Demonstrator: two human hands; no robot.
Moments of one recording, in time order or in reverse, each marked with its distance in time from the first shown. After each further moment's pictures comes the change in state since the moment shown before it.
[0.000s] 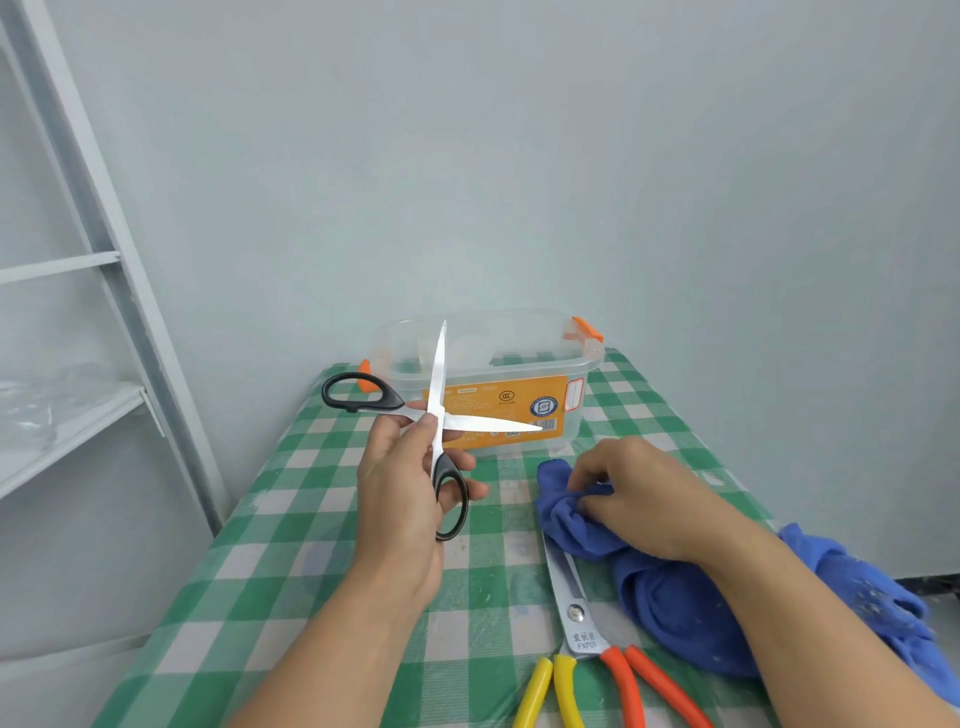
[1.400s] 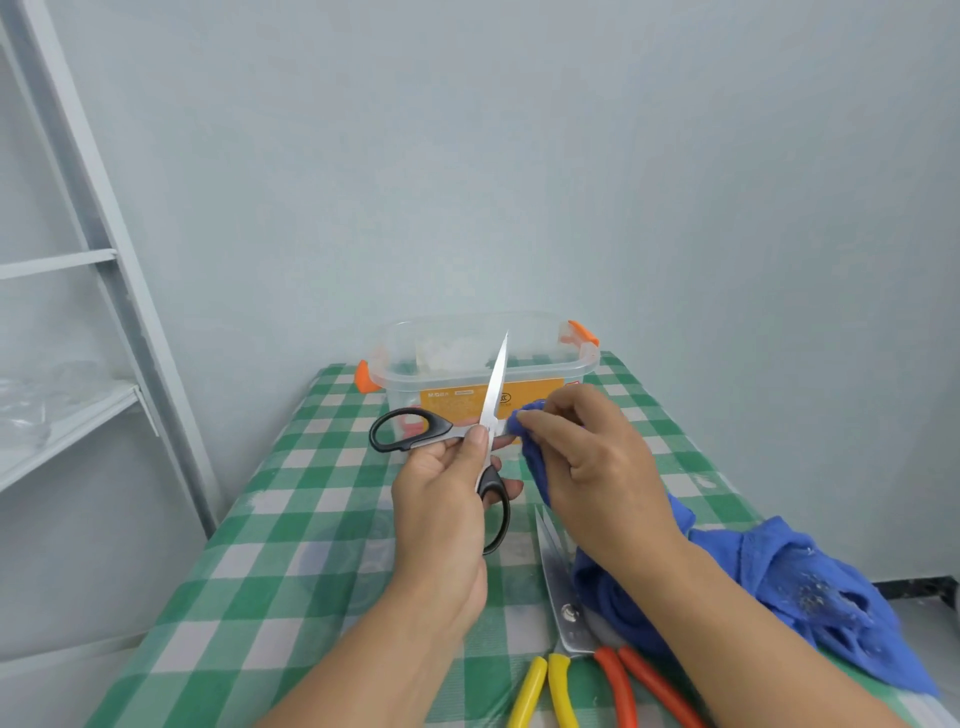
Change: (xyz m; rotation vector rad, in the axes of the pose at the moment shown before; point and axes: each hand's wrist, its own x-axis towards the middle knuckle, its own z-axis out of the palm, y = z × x) left_hand -0.021 -0.011 0.025 -0.042 -0.007 -0.039; right_hand 0.020 -0.024 0.039 0.067 0.891 -0.505
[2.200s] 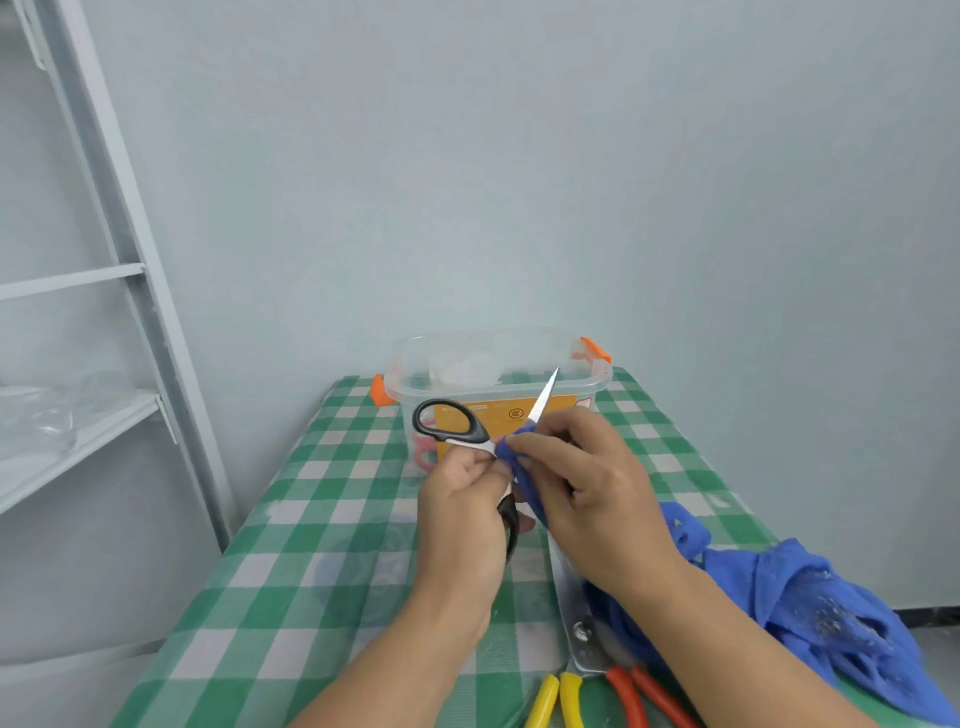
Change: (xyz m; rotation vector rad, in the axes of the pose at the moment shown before) left_hand -0.002 0.001 -0.004 0.181 -0.132 0.071; right_hand 0.000 -0.011 0.006 0.137 0.021 -0.042
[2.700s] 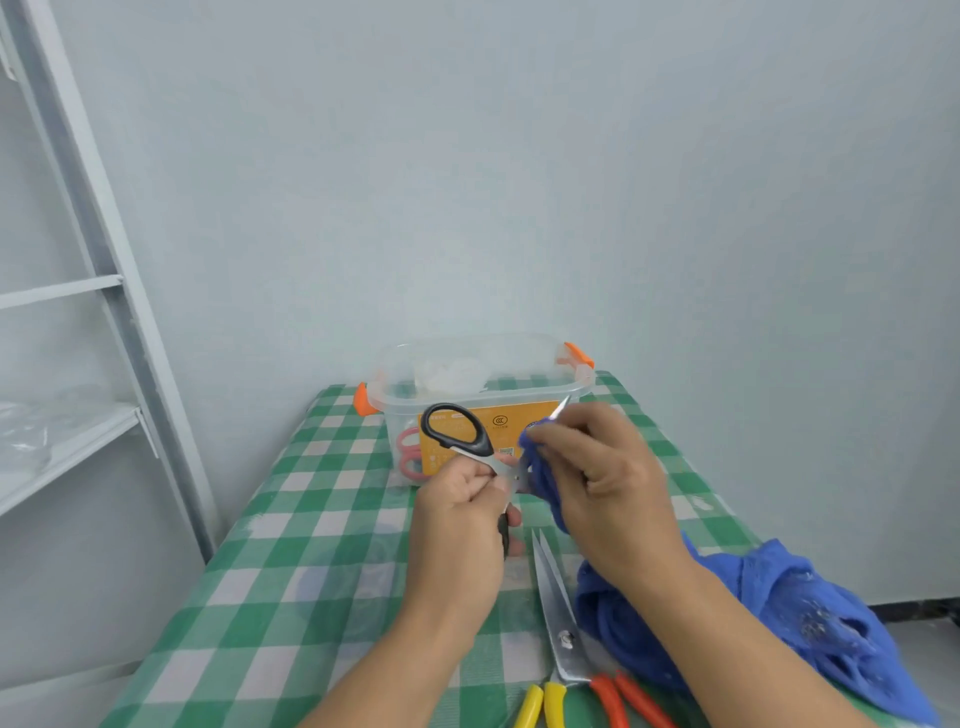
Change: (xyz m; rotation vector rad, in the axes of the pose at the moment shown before) left_hand -0.004 -0.001 0.000 0.163 -0.063 0.010; right_hand 0.002 0.012 -0.014 -0.017 0.052 0.132
